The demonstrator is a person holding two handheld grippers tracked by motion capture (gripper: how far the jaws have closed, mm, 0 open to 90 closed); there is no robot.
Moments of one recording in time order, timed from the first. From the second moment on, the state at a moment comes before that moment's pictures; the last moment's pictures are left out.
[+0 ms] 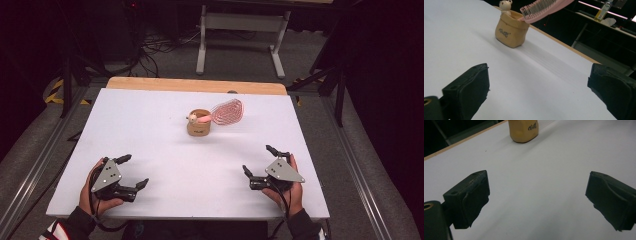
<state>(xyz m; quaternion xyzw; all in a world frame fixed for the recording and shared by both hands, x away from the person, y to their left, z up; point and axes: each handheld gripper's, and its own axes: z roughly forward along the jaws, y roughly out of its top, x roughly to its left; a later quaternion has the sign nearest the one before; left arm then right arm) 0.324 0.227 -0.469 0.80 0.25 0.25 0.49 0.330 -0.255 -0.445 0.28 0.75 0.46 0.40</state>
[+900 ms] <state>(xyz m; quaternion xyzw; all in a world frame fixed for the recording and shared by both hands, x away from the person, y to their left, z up) 0.328 0.228 -0.466 0.79 0.26 0.26 0.49 0.328 -0.269 -0.460 0.30 0.76 0.43 0.39</state>
